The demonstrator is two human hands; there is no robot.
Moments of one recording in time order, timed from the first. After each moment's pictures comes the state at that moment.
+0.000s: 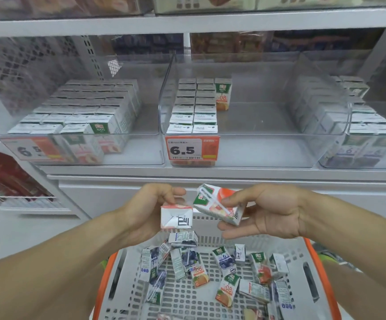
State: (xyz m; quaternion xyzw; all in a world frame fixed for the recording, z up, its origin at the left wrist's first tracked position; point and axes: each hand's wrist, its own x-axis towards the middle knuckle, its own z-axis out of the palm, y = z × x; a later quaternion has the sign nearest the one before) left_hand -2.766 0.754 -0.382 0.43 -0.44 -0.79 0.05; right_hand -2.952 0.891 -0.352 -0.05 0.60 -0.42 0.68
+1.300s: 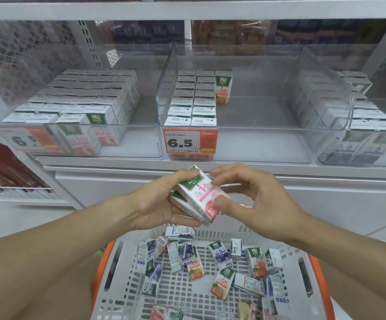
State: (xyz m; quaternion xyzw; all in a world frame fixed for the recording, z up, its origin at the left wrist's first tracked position) left_hand -2.787 0.760 -0.378 0.37 -0.52 -0.77 -0.01; right_hand -2.945 0.906 -0.377 -0.54 0.62 -0.49 0.30
